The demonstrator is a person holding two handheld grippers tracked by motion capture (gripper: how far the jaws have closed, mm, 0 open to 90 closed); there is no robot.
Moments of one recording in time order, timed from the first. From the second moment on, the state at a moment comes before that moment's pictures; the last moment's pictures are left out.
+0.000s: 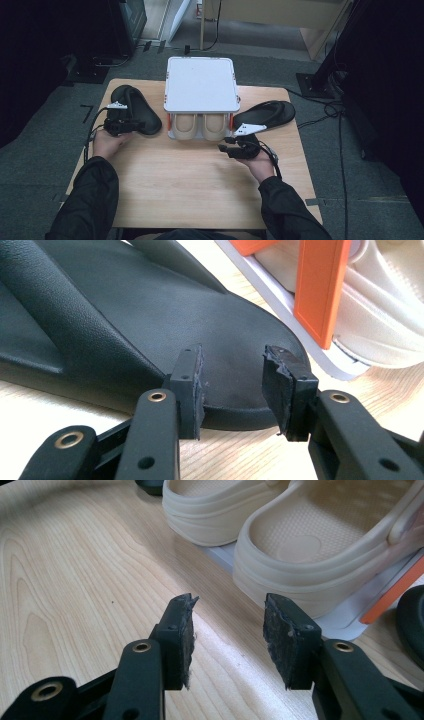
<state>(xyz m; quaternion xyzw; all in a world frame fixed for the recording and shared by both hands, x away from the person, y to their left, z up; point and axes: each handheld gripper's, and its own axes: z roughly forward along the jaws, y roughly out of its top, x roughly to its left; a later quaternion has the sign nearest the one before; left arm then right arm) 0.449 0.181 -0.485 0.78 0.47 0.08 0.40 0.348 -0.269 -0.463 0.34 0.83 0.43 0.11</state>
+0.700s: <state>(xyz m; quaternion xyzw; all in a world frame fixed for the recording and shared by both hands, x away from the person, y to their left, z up) 0.444 0.211 -0.484 0.76 0.50 0.08 0.40 0.348 -0.270 -0.462 0.35 0.83 0.43 0.11</state>
